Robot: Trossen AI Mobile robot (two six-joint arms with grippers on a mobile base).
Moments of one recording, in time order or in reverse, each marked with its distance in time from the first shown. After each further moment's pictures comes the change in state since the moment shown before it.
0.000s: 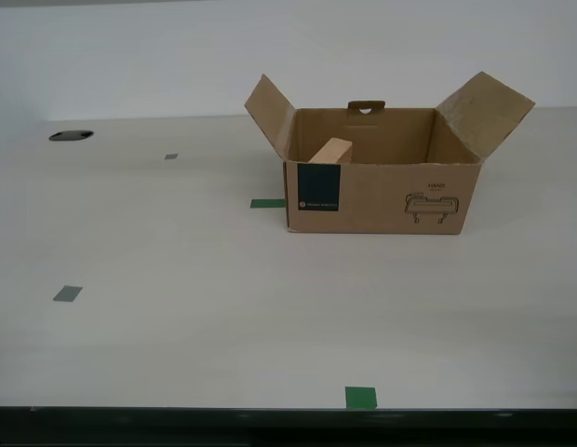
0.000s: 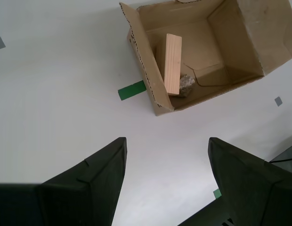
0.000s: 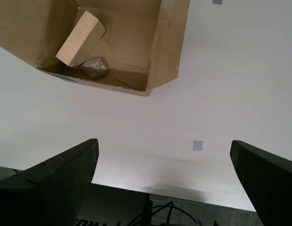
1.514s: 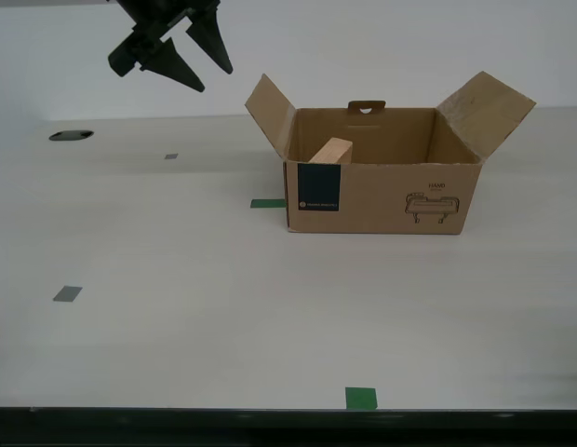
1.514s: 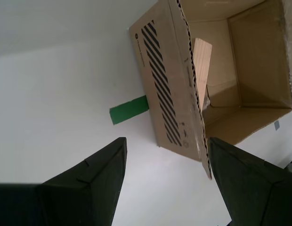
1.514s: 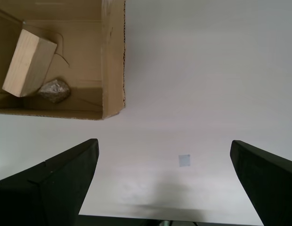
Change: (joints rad) arm 0 -0.362 0.166 -0.153 0.220 -0.126 -0.190; arm 1 0.132 0.368 -0.088 0.334 0.247 0.001
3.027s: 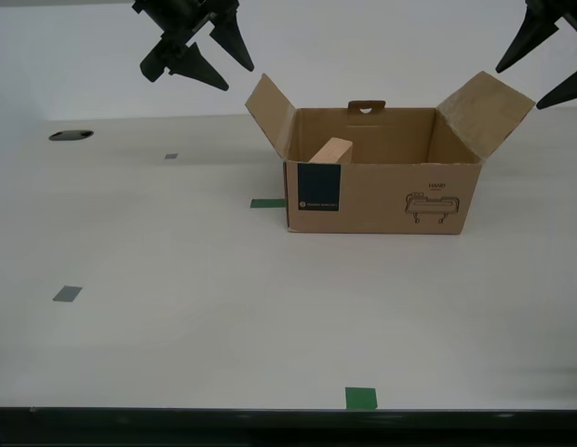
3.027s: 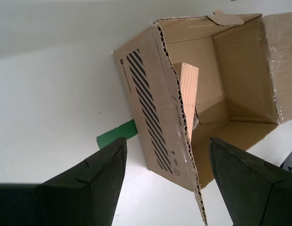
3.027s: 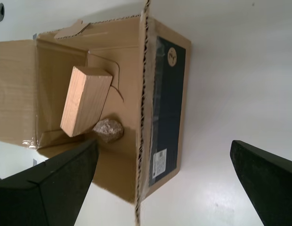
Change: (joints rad) arm 0 -0.123 0.391 -0.208 0.515 -0.519 -0.060; arm 1 0.001 0.124 0.130 0.023 0.073 0.005
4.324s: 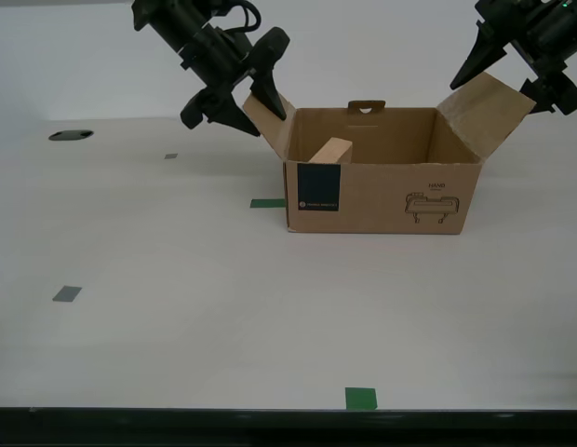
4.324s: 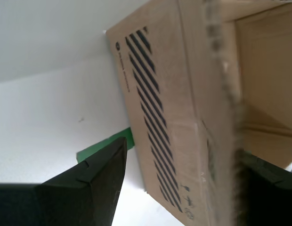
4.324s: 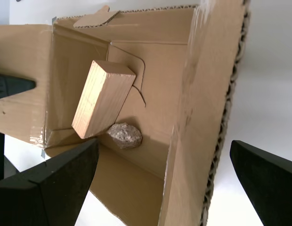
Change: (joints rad) arm 0 0.116 0.103 0.006 0.125 -0.068 0.020; arm 1 -0.074 0.175 0.003 0.142 -0.005 -0.113
